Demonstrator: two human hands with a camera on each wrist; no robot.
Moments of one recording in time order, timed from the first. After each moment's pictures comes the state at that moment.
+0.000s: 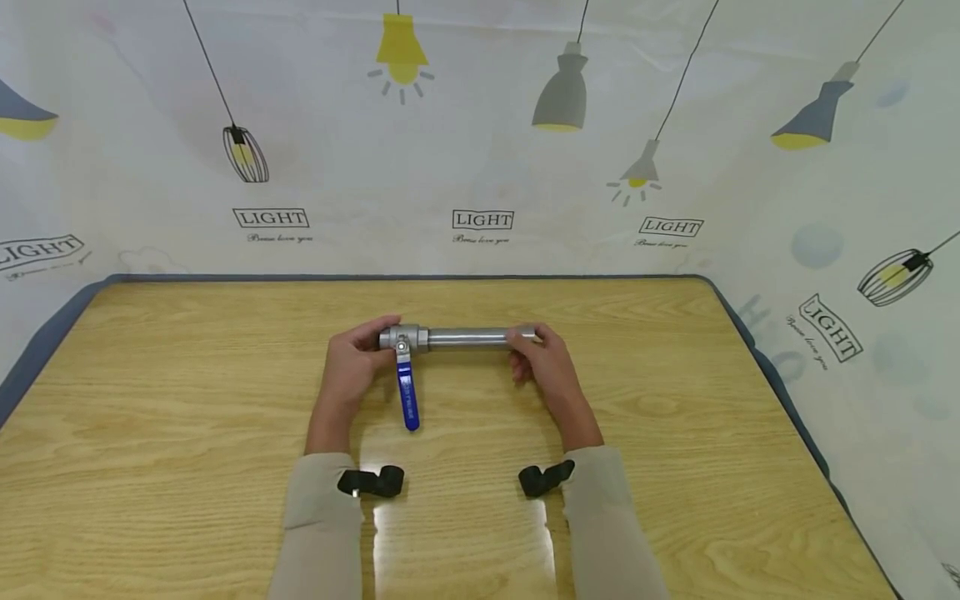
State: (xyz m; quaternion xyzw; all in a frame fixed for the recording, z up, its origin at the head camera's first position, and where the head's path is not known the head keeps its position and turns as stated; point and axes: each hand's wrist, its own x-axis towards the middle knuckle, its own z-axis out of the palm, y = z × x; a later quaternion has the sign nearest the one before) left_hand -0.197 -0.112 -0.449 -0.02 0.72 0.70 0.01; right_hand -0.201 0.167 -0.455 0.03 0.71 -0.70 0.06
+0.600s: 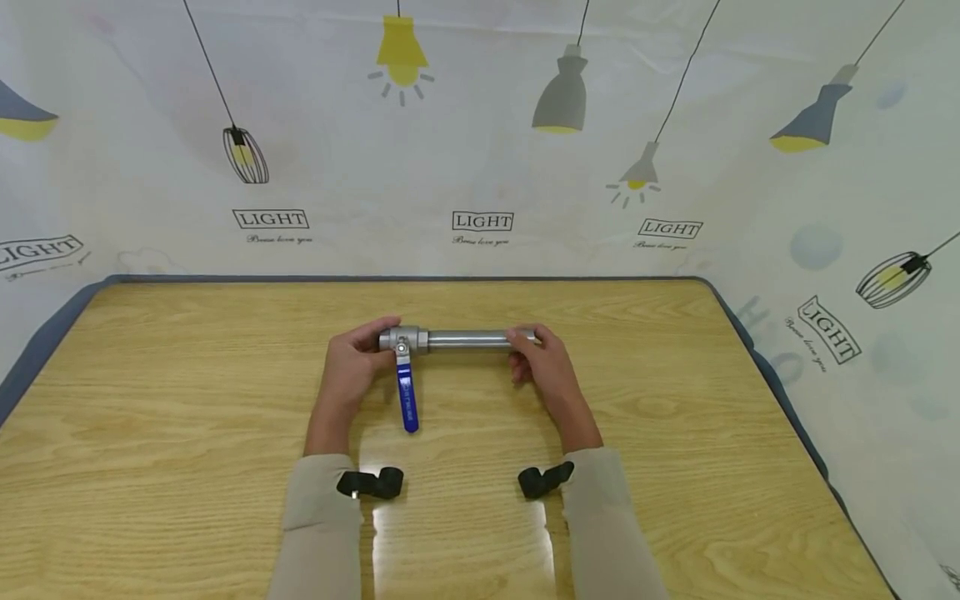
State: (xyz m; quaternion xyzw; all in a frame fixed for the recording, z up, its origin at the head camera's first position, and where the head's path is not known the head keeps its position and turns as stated) left_hand -0.198 -0.112 -0.449 -0.02 0.71 0.70 0.01; right_hand -0.200 0.165 -0.454 0.03 0.71 -0.70 0.06
